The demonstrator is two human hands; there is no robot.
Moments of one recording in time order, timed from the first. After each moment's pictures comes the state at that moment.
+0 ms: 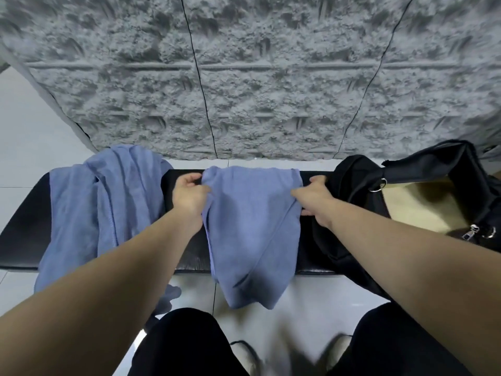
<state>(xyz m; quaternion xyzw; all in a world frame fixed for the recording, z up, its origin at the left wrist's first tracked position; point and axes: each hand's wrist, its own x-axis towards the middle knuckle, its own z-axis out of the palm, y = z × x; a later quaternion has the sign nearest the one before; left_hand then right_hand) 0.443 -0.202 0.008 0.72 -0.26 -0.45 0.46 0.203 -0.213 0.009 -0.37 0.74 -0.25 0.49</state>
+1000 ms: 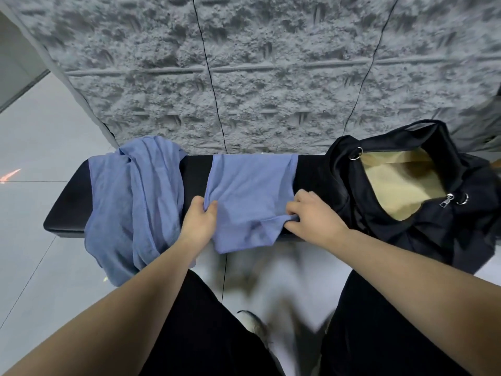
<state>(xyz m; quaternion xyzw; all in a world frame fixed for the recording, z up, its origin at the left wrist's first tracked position) 0.438 -0.062 0.022 0.74 -0.45 -0.38 0.33 0.185 -0.081 0.016 -0.80 0.56 -0.08 0.18</state>
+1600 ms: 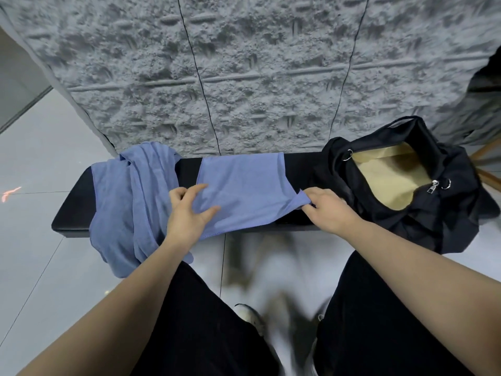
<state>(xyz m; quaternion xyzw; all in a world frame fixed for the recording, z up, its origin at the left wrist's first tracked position) 0.440 -0.025 0.045 0.67 -0.59 -0.26 0.36 0.124 -0.054 0.030 -0.73 0.62 -0.10 0.27</state>
